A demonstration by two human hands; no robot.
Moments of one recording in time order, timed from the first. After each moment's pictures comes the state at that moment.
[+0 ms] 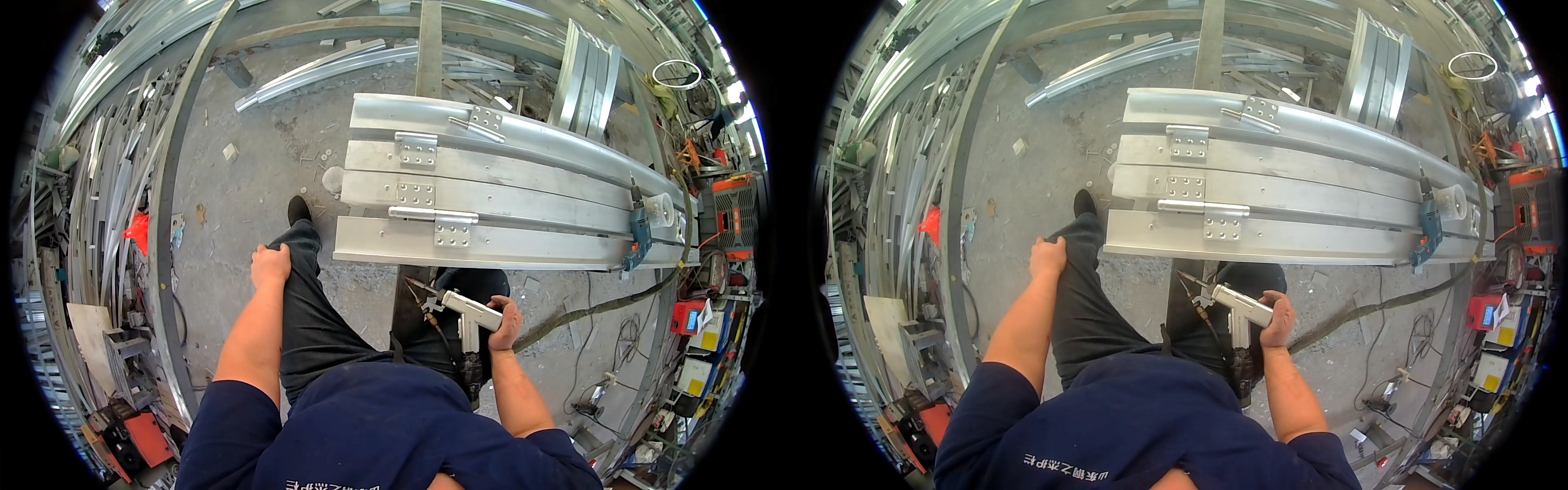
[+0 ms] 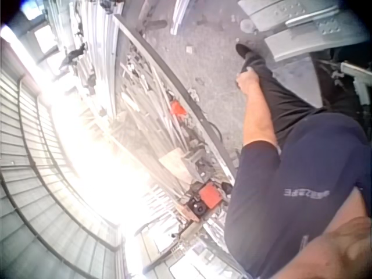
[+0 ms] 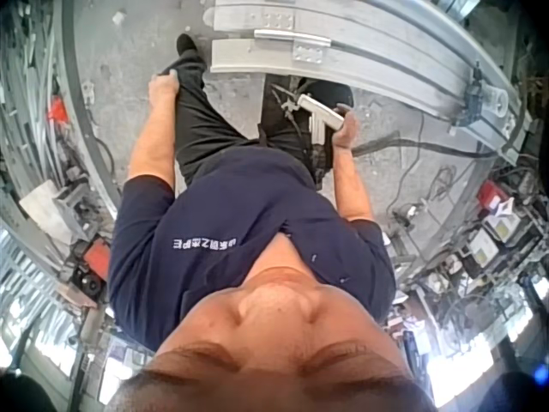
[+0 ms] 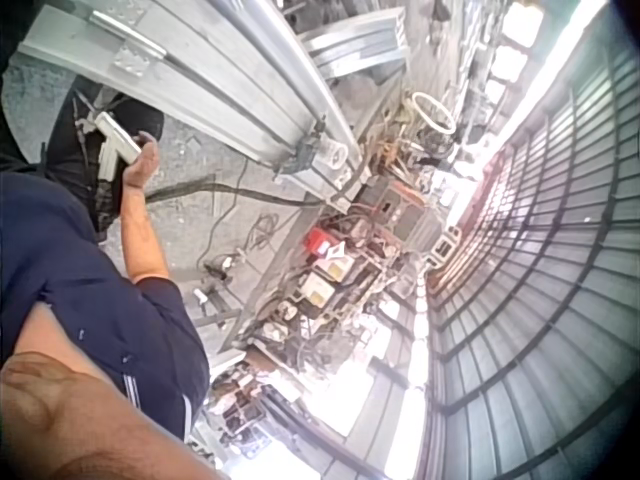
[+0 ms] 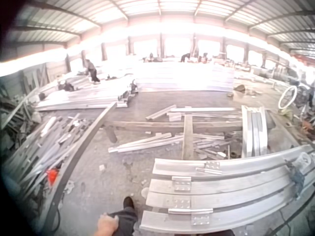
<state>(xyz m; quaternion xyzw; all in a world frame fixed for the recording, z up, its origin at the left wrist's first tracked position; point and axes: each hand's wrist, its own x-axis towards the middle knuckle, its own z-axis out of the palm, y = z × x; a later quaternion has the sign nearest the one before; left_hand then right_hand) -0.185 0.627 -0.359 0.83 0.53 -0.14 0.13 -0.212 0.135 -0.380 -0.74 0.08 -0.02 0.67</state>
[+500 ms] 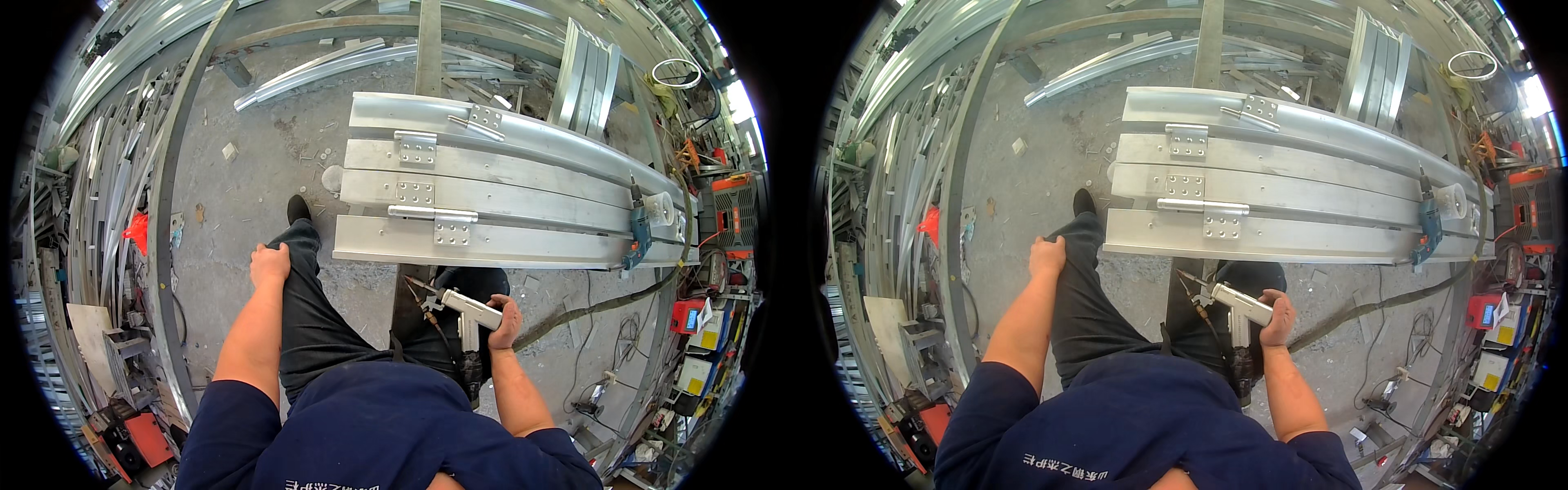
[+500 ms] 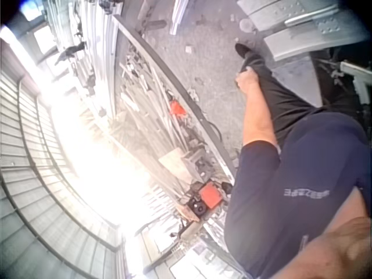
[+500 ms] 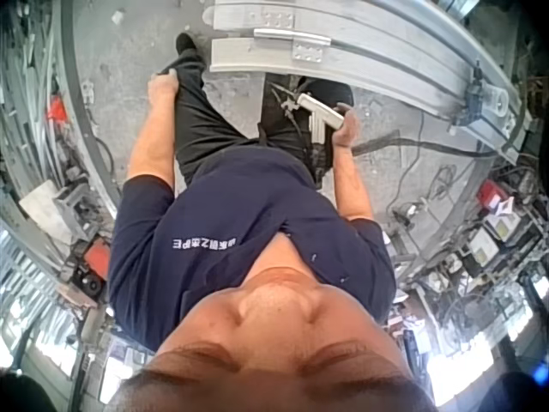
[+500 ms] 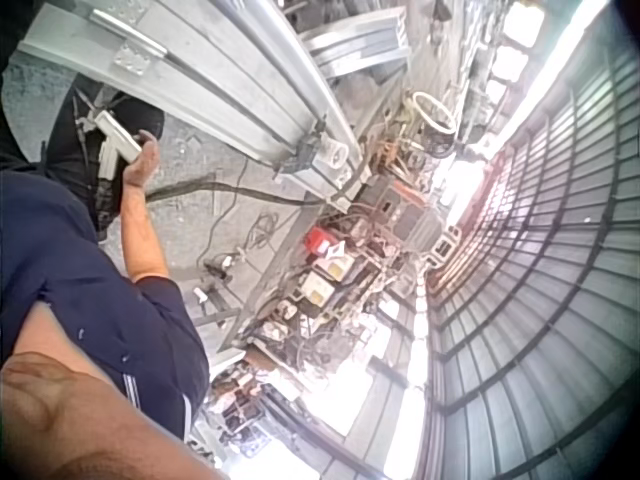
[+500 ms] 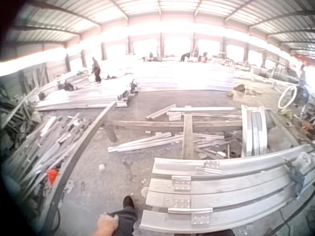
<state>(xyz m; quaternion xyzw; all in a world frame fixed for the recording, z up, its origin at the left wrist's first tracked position) -0.185 0.625 -0.354 0.83 0.53 -0.14 0.13 -0.212 0.134 -0.377 -0.73 0.07 -0.02 0.67</state>
